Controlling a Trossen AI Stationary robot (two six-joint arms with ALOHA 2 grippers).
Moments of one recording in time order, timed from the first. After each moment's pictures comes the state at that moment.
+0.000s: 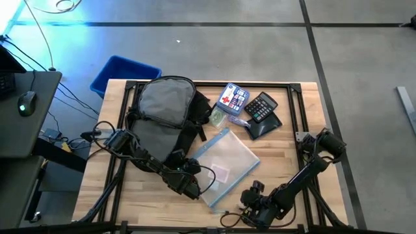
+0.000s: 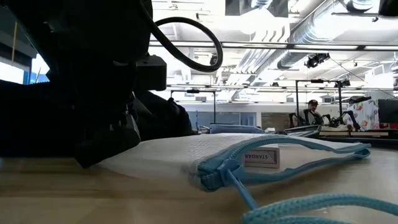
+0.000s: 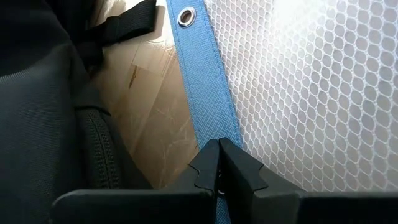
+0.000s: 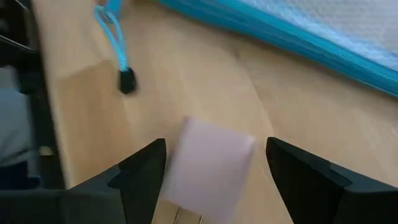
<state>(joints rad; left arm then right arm) -0.52 2.18 1.30 -0.91 -0.72 -0.93 0.85 1.94 1.16 -0.45 0.41 1.15</state>
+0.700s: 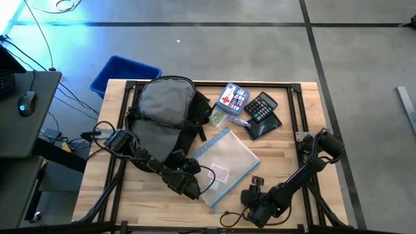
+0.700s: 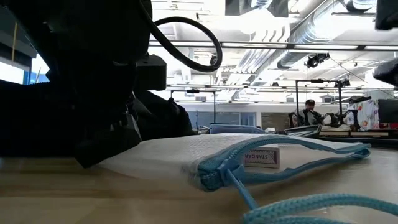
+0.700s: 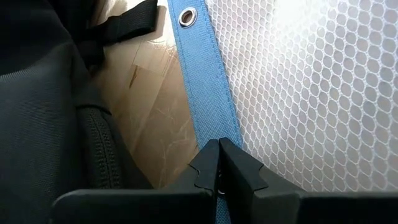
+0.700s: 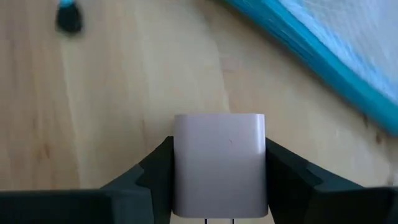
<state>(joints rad) -0.53 2.18 1.30 -0.92 -0.73 -0.94 0.83 1.93 1.18 -0.64 0.36 0.89</state>
